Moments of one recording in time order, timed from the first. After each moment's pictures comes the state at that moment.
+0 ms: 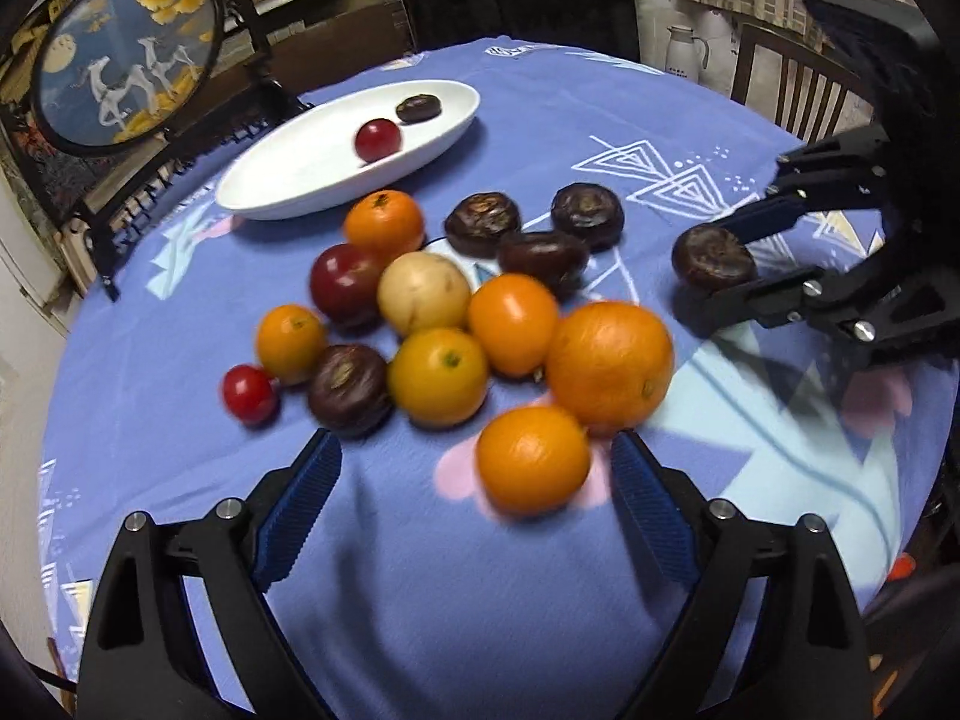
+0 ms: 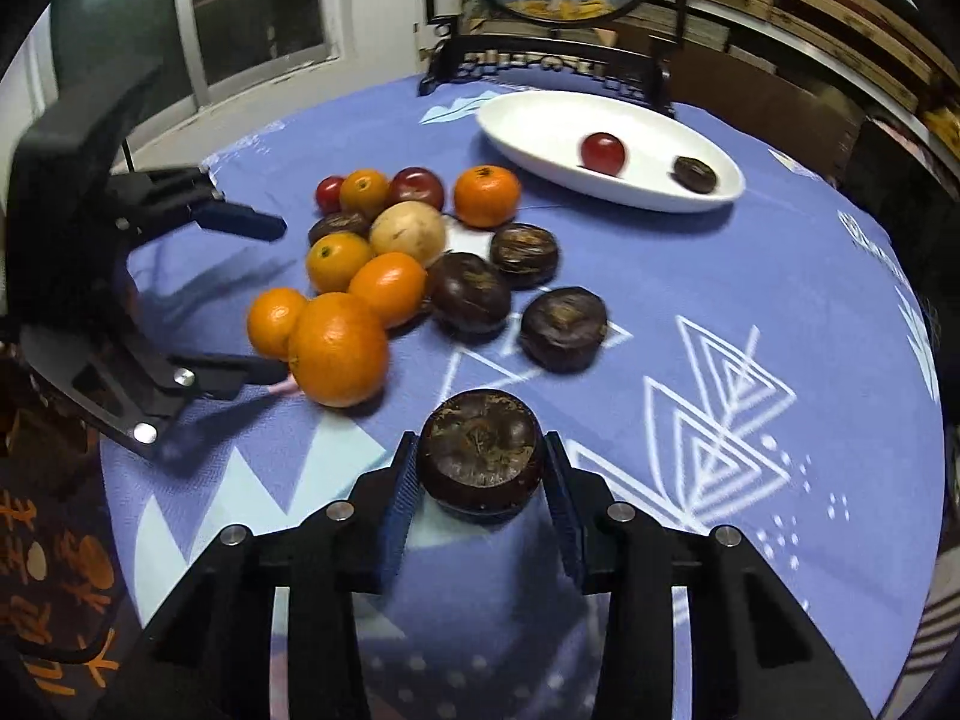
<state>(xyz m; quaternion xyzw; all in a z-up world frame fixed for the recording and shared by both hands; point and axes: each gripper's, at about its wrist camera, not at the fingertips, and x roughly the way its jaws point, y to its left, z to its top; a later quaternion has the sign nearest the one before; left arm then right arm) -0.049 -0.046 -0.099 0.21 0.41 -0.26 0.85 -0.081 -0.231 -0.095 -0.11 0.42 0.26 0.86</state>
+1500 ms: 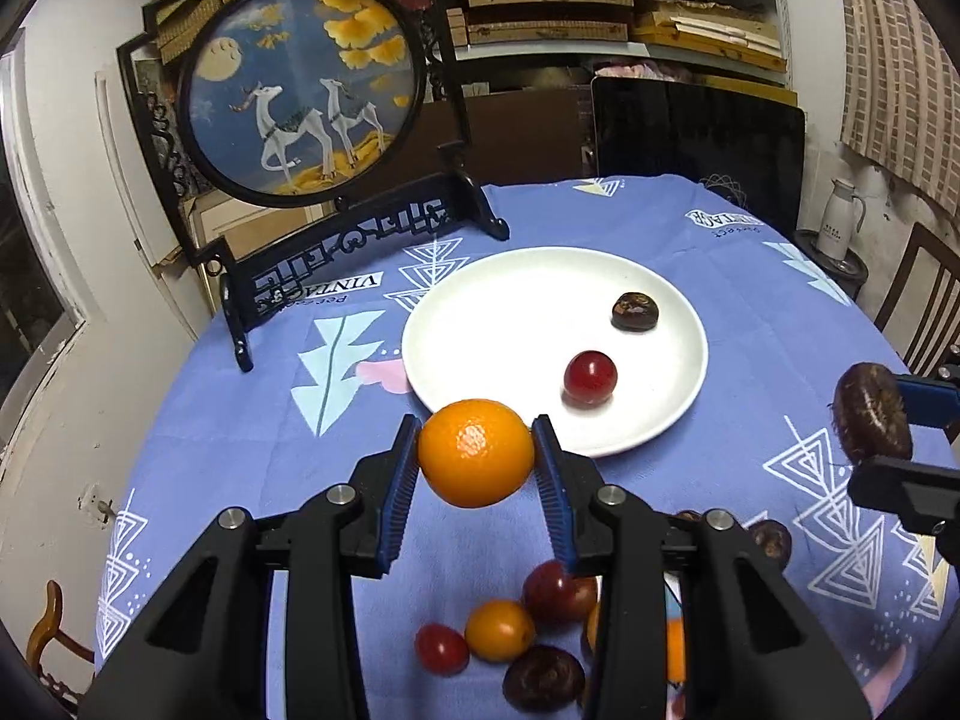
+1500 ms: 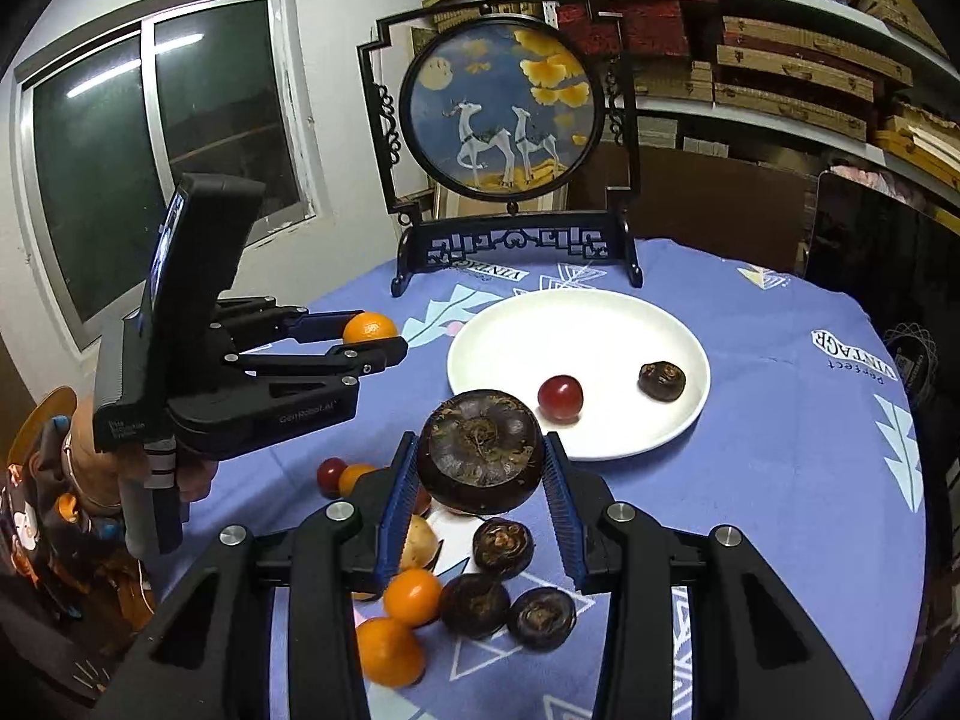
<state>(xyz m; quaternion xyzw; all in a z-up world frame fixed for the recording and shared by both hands) 0.071 -0.030 0.002 0.11 0.34 -0.09 0.93 -0.010 -0.220 0.007 -0.01 0.30 0.26 0.92</state>
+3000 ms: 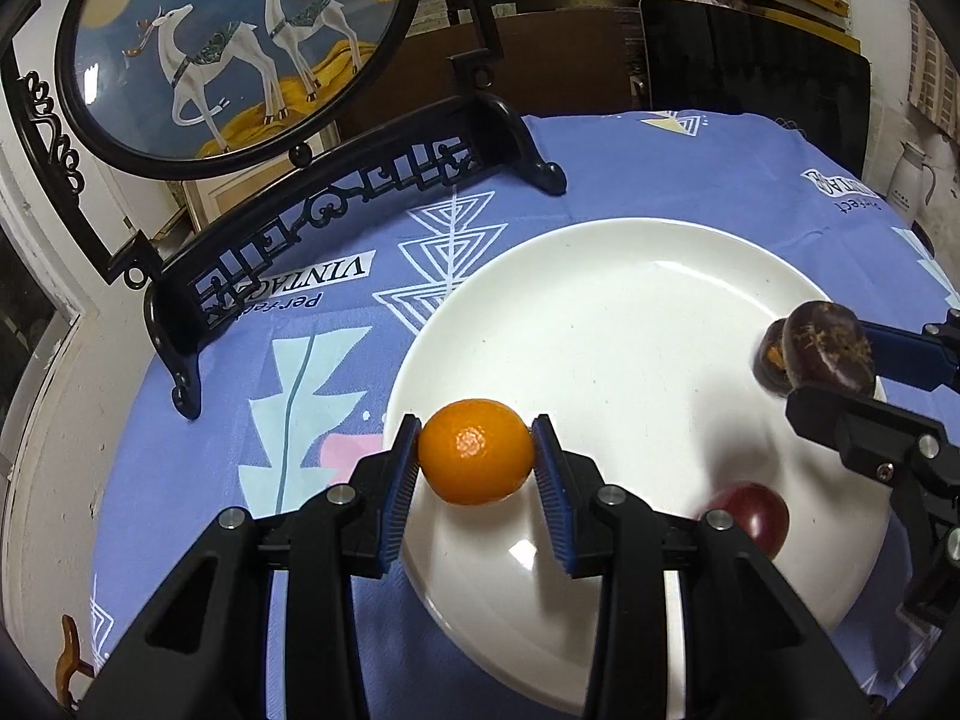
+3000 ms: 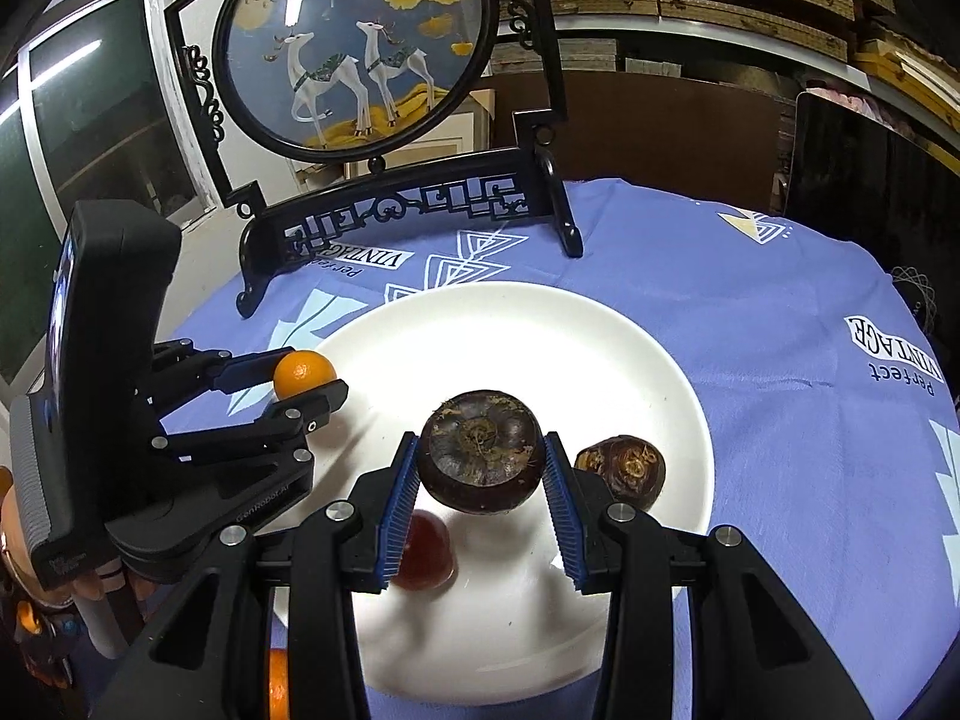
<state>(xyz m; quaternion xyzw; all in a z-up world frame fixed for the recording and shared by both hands) 0.236 -0.059 -0.057 0.14 0.41 -0.04 0.90 0.183 -0.212 -0.047 0.01 0.37 0.19 0.91</state>
